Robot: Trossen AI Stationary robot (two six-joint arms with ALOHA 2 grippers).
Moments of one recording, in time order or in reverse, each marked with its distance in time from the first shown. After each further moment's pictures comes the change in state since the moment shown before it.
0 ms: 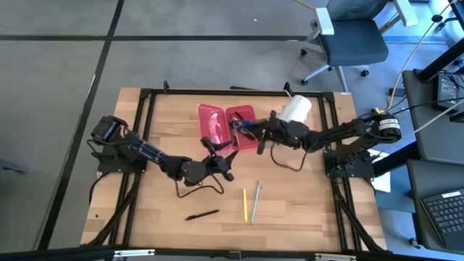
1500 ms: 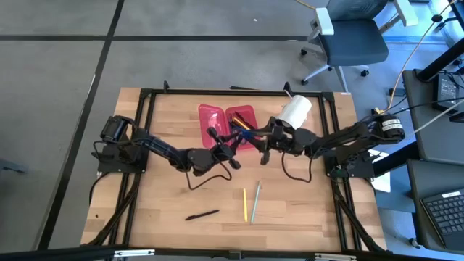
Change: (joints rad) left arm 0.142 0.086 0.000 0.197 0.115 0.053; right arm 0.144 -0.032 -0.009 0.147 0.016 -0.034
